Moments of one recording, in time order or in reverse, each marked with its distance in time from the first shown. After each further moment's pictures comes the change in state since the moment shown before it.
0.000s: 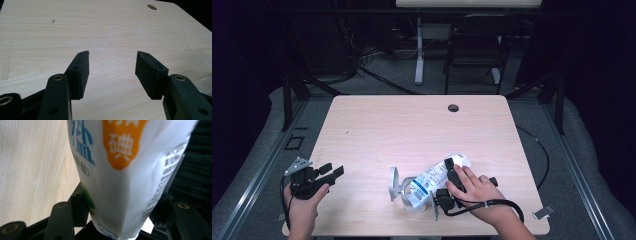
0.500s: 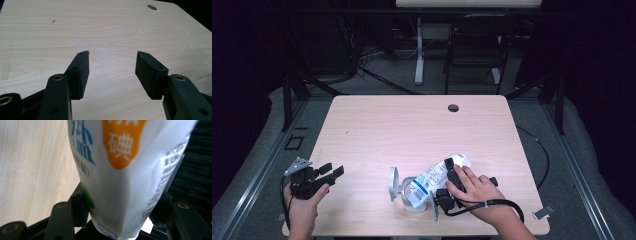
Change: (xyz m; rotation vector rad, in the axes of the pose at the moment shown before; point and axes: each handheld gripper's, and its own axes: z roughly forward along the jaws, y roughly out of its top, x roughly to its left) left arm 0.000 0.000 0.000 -0.001 0.001 -0.001; right arm 0.000 0.000 0.000 0.003 -0.001 -0.007
